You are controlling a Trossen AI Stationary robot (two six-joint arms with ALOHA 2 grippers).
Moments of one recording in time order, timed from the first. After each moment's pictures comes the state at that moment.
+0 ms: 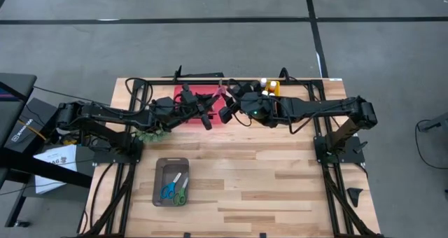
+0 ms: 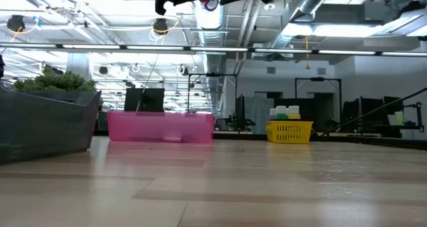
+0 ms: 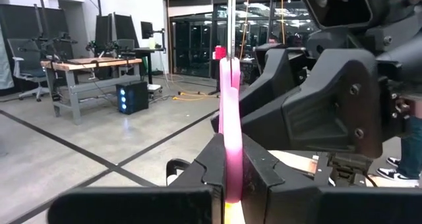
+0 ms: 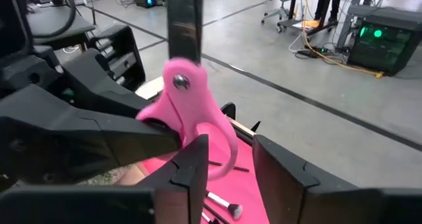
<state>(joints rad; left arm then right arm) 0.04 1.28 0.84 0.55 -0.51 0.02 0.02 1.63 1.54 -0.33 0.73 0.36</state>
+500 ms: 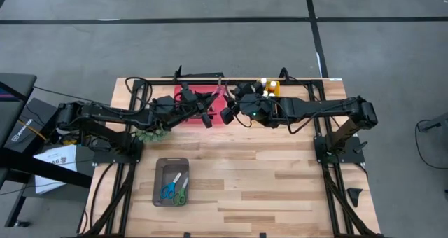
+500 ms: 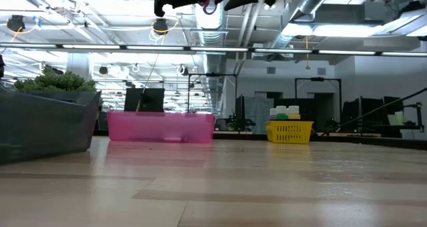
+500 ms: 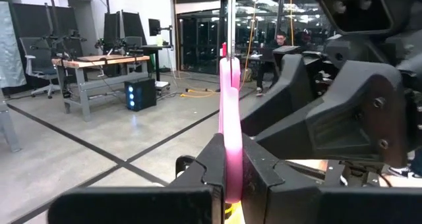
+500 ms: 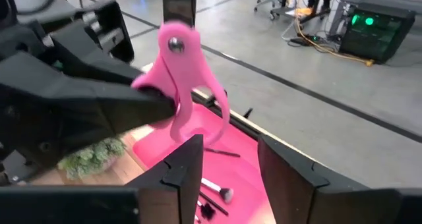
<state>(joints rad) 0.05 1.28 0.84 0.54 -0.52 0.02 0.03 1.62 1.54 -0.41 0.75 0.41</state>
